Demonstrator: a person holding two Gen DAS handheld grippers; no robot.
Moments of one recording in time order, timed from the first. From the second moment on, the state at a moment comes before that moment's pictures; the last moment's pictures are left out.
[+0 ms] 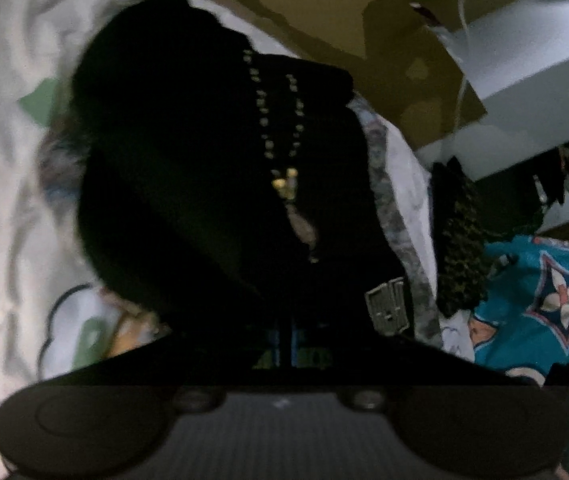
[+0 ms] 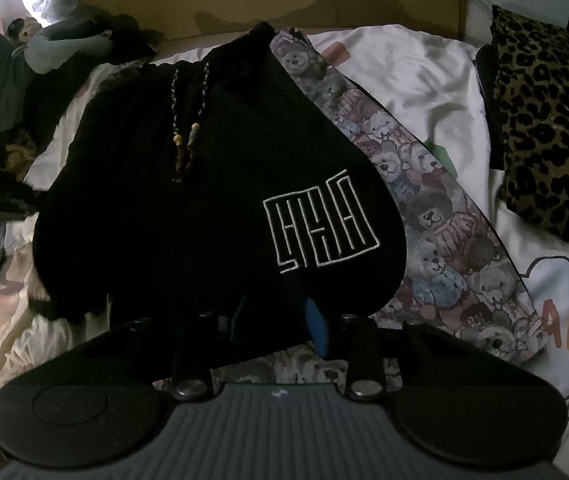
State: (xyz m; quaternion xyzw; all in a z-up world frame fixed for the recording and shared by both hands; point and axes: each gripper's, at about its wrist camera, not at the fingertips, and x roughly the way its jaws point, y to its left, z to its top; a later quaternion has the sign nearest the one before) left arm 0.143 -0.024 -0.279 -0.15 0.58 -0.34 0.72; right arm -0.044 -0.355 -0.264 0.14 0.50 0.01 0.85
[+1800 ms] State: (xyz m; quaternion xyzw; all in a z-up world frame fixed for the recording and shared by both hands) left arm 0.170 0.024 -0.339 -0.16 0.62 -0.25 0.73; right arm -0.036 -0.323 -0.272 0.13 0.51 0.04 0.85
